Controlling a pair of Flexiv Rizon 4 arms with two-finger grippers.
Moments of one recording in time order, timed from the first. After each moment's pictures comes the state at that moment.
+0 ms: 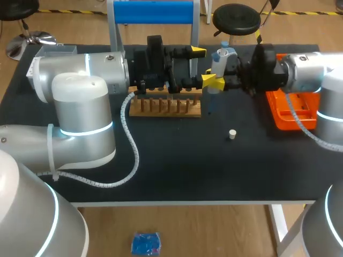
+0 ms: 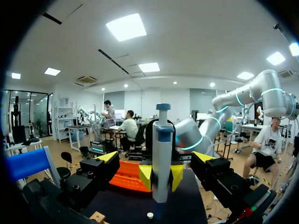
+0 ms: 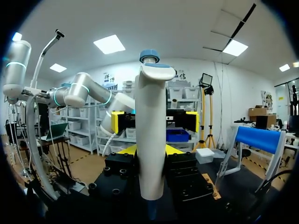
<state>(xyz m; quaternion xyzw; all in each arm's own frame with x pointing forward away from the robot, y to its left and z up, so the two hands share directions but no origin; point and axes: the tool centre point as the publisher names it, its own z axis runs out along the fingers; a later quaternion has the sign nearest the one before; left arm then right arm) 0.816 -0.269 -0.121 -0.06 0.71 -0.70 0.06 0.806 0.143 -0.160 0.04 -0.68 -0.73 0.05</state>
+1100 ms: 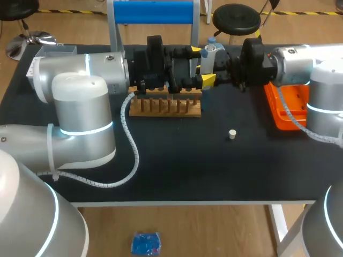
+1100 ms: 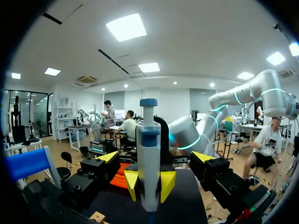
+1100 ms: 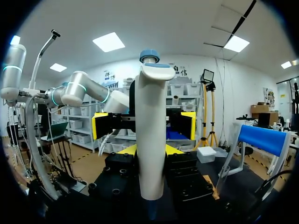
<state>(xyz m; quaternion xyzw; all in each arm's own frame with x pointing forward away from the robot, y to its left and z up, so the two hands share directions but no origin) 0.816 -0.269 -0.121 -0.06 0.71 -0.70 0.06 0.818 0.165 -0.158 0.04 -0.69 -0.72 0.06</state>
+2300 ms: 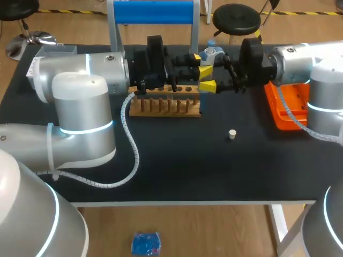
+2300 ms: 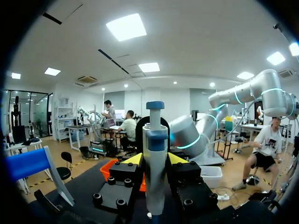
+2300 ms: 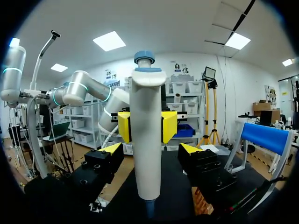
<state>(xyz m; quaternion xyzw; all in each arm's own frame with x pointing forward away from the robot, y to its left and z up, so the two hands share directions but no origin) 0.816 -0.270 -0.122 -0.06 0.71 -0.70 0.06 0.813 0.165 -0.158 0.05 -0.70 -0.71 0.07</state>
